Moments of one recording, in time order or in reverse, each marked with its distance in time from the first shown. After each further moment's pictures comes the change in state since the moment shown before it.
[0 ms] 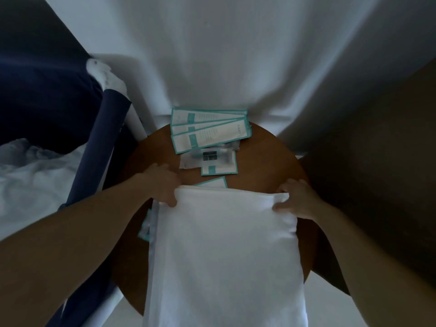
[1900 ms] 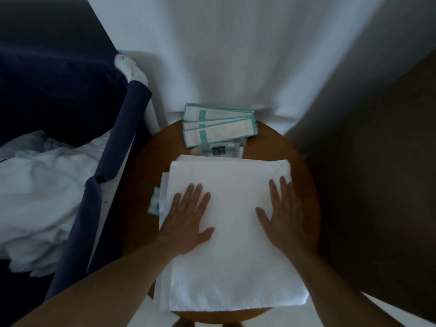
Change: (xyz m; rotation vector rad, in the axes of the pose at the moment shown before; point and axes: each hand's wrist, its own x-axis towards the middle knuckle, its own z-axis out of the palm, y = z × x) left_hand -0.030 0.094 0.139 -0.268 0.656 -0.014; right_hand -0.052 -0.036 0.101 0.015 0.565 -0.121
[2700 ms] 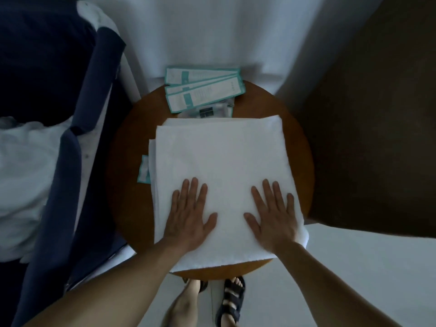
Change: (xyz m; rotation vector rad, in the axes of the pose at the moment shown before) left_hand -0.056 0.040 0.065 -0.036 0.036 -0.053; right_hand -0.109 0.014 0.069 -0.258 -0.139 -0.064
